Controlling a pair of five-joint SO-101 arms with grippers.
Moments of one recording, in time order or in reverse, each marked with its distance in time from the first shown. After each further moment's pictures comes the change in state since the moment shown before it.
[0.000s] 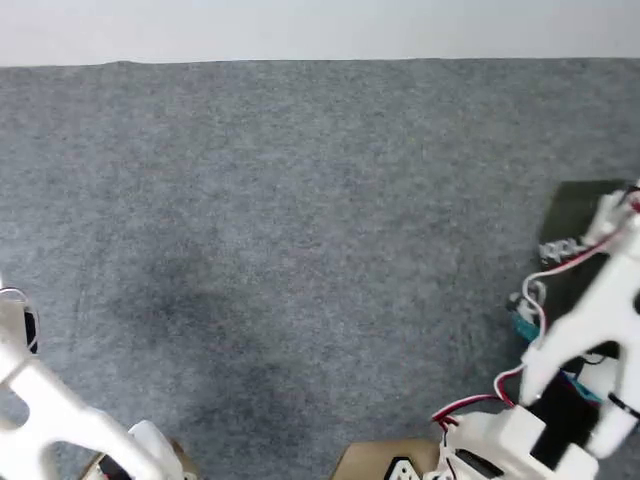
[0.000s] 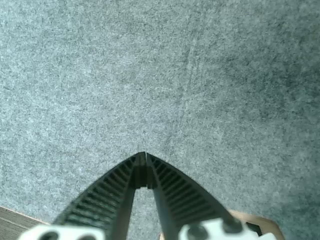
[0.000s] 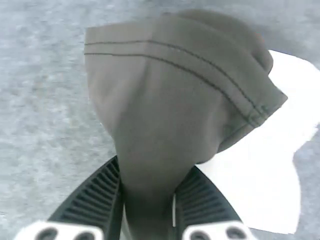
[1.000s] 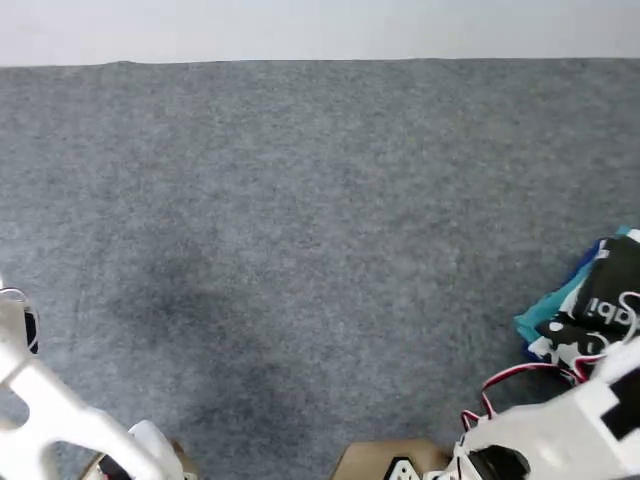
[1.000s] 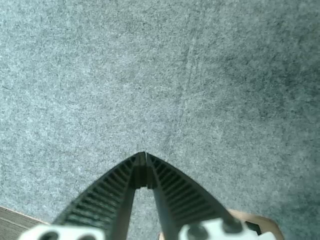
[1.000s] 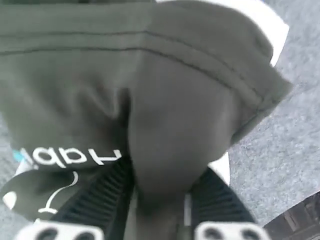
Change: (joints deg) left arm 0.0 0.0 0.0 0.2 0.0; right arm 22.2 18.6 0.1 -5.6 17.4
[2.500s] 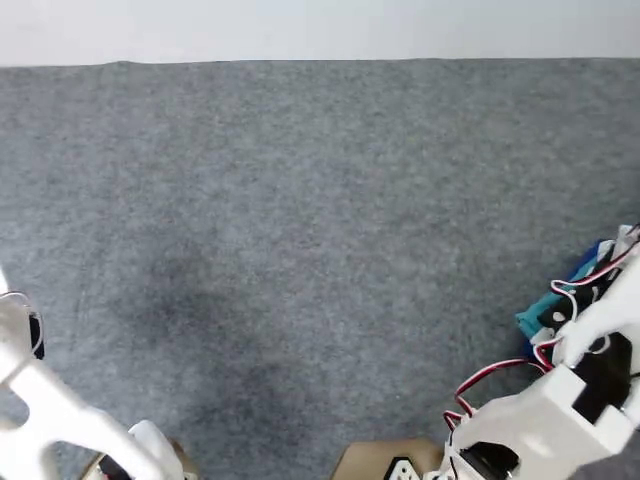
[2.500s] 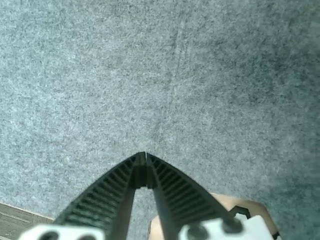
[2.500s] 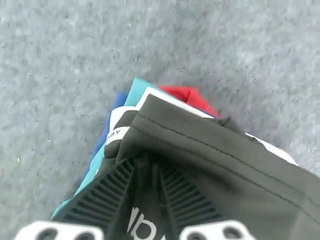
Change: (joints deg) left arm 0.0 0.0 0.0 3.8 0.0; right arm -15.6 -3.0 20.7 -39.2 -2.4
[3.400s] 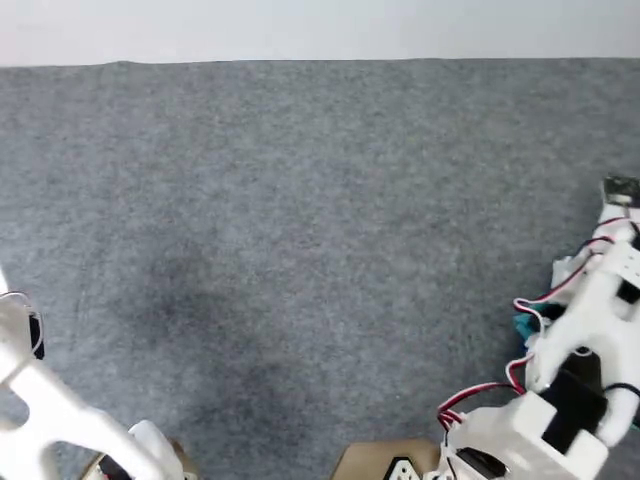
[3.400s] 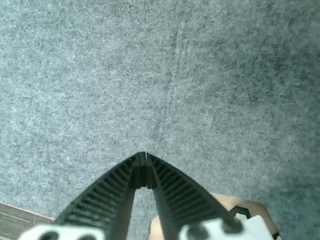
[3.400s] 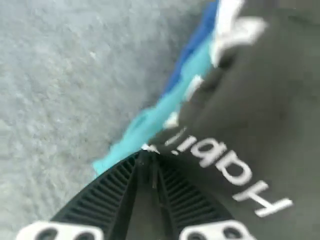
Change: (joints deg) left arm 0.0 0.0 0.0 0.0 0.0; right arm -7.0 -10.9 18.5 10.4 -0.7
